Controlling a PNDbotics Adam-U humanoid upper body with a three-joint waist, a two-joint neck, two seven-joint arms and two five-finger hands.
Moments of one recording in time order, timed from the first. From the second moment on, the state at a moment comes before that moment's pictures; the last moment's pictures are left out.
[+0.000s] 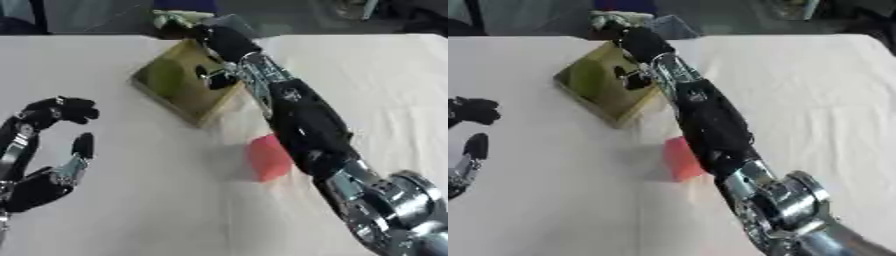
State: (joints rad) left arm -0.23 0.26 -0.07 -1.89 -0.36 -0.32 -0.27; right arm -1.19 -0.08 0.03 -0.69 1.35 -0.41 0.04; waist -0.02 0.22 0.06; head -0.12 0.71
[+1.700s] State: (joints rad) left arm -0.20 0.28 -0.04 -1.88 -0.36 -0.31 -0.26; right arm -0.72 -0.57 0.31 -1.53 0.22 -0.50 0.66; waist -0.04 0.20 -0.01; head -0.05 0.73
